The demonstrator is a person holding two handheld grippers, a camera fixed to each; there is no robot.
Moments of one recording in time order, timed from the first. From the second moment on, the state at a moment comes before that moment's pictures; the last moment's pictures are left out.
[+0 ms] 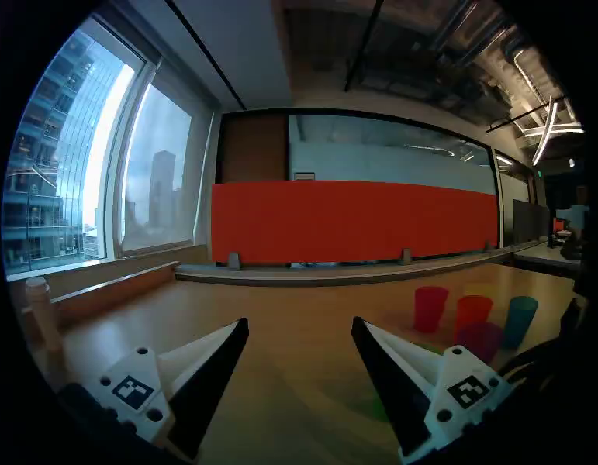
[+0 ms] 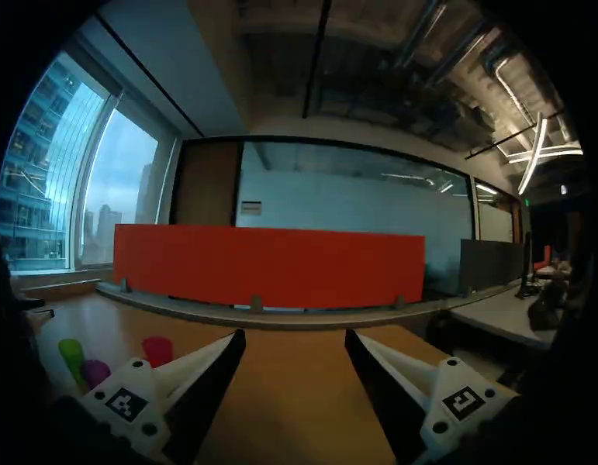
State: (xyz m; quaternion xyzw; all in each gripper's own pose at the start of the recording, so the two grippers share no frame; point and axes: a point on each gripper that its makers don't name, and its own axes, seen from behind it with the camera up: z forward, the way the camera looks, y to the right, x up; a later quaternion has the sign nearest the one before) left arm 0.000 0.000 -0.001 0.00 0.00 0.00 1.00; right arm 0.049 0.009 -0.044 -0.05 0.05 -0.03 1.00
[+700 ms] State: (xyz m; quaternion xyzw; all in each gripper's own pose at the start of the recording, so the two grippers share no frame) left arm 0.000 0.000 -0.001 0.00 0.00 0.00 1.00; right arm 0.015 -0.011 -0.017 -0.04 0.06 -0.06 1.00
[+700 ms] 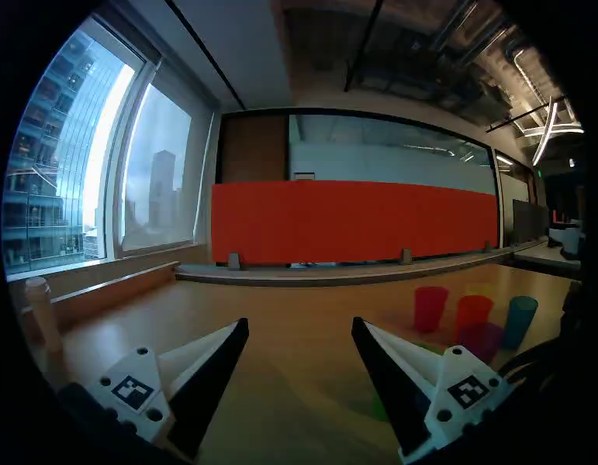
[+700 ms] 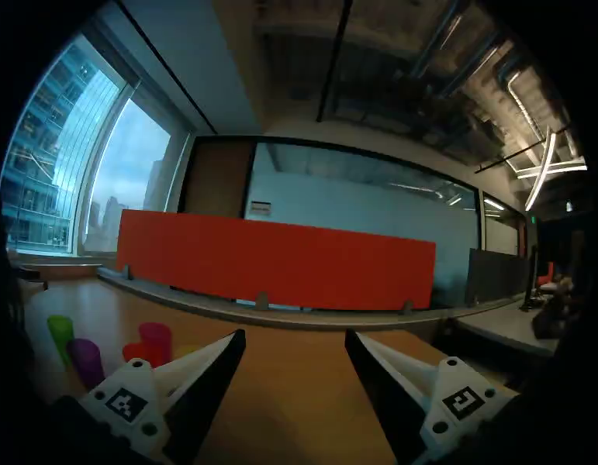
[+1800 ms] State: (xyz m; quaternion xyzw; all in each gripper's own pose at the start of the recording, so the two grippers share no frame) left arm -0.001 0.000 -0.001 0.00 0.00 0.00 1.00; right arm -0.044 -0.005 -0.009 -0.03 0.04 0.00 1.00
